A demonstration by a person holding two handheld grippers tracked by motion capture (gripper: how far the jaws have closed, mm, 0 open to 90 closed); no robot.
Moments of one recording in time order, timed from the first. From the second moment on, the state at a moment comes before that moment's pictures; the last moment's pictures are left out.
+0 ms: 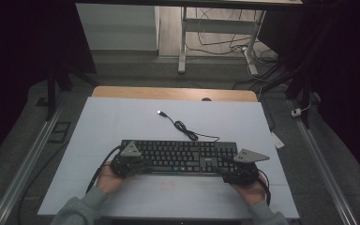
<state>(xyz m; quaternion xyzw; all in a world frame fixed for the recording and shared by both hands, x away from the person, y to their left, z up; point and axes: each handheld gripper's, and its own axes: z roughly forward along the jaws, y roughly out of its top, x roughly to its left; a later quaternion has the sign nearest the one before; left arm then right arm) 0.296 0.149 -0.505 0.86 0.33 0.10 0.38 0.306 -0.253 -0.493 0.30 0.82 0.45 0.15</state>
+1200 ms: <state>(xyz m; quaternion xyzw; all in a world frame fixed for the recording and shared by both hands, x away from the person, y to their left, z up) 0.289 0.184 -0.489 0.81 0.40 0.12 0.41 0.307 -0.257 -0.493 0.31 0.82 0.46 0.14</state>
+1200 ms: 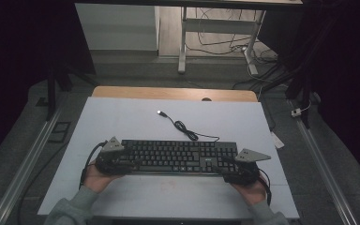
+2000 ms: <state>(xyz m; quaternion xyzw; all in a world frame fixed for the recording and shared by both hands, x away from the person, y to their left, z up) 0.312 0.198 -0.503 0.81 0.44 0.13 0.37 0.308 -0.256 -0.494 0.30 0.83 0.45 0.14</state>
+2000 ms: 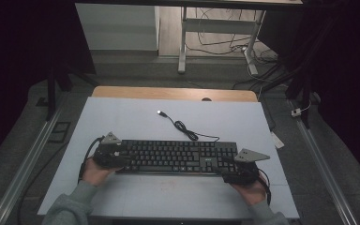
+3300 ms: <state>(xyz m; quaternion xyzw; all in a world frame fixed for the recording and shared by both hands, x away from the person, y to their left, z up) 0.319 0.192 -0.518 0.84 0.43 0.13 0.32 0.308 -0.255 -0.495 0.30 0.83 0.45 0.14</state>
